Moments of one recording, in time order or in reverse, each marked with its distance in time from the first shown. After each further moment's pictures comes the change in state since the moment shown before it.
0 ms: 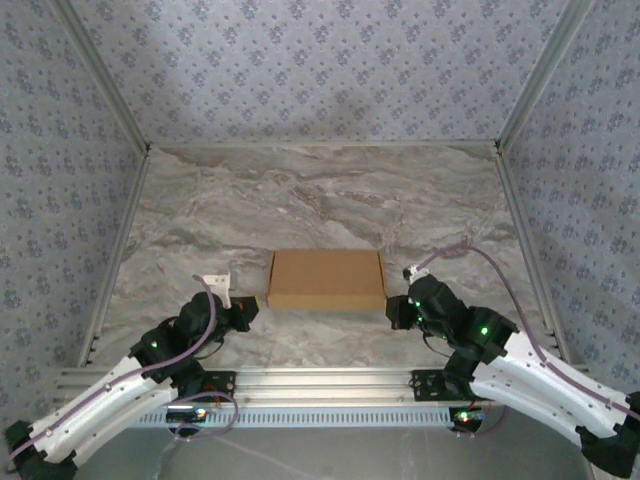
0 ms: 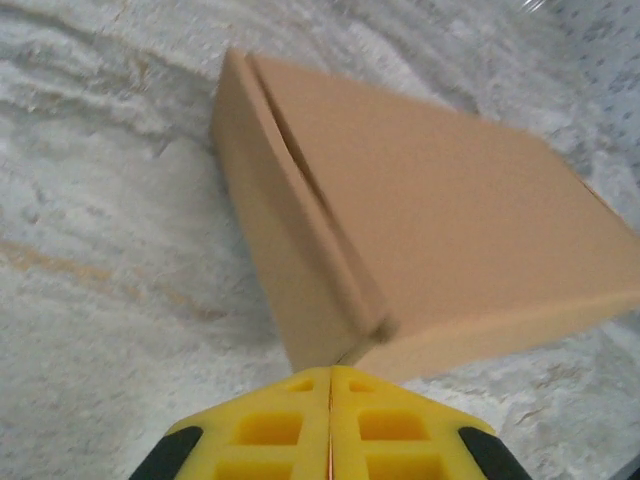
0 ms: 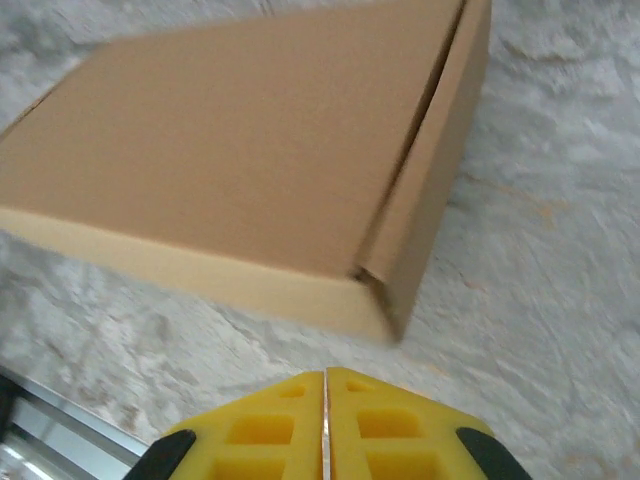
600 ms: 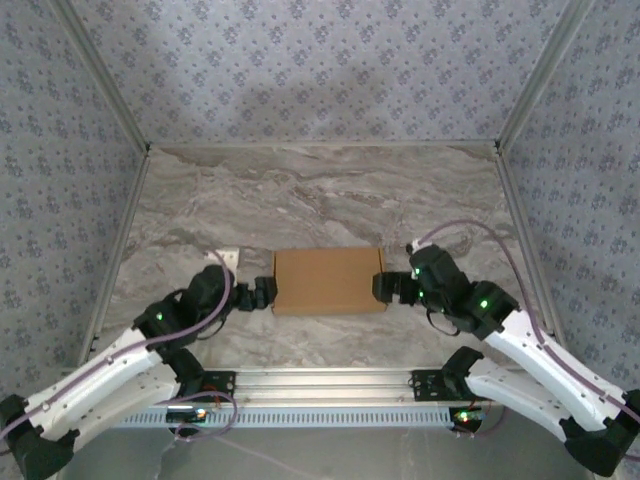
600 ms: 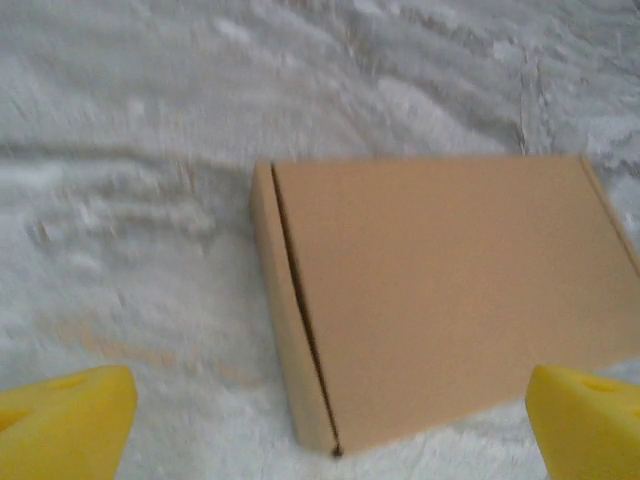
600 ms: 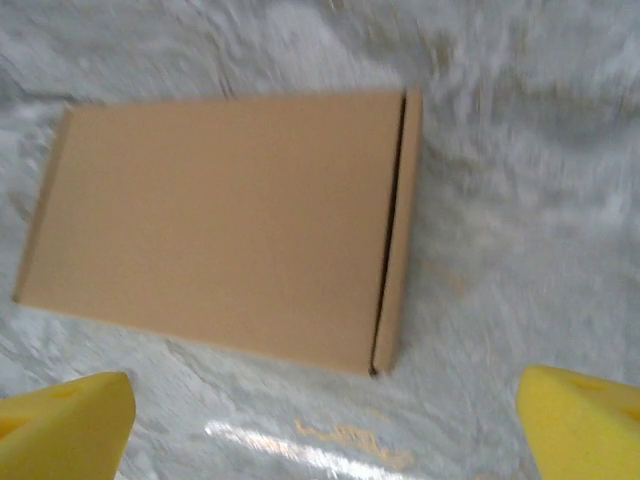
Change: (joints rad) left arm 0.013 0.379 0.381 -0.098 -0.143 0.177; right arm -0.189 0.206 0.308 -0.101 -0.006 -0.197
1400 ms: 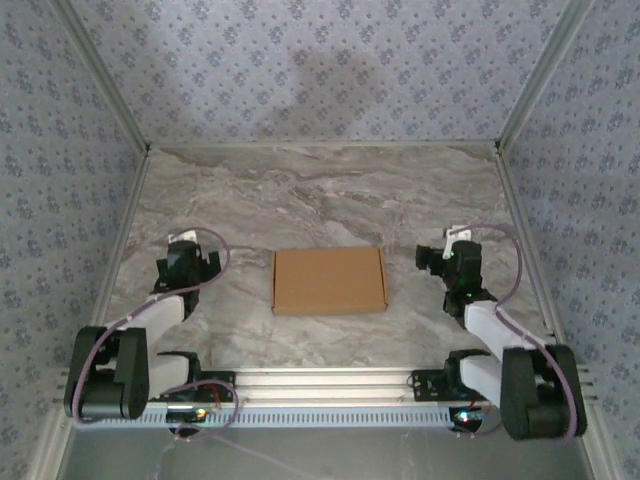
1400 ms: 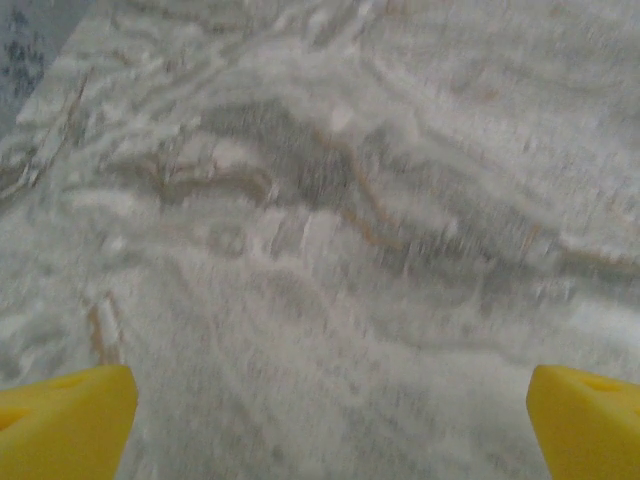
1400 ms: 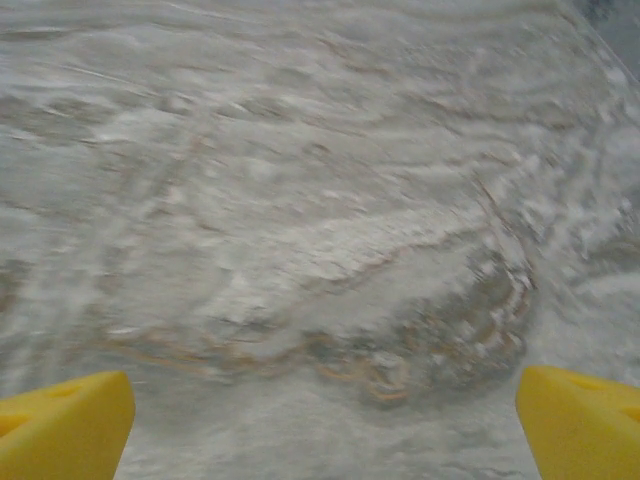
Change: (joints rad) left arm 0.774 0.475 -0.324 0.826 0.002 0.522; right arm -0.678 0.332 -0.583 1.204 0.012 -0.513
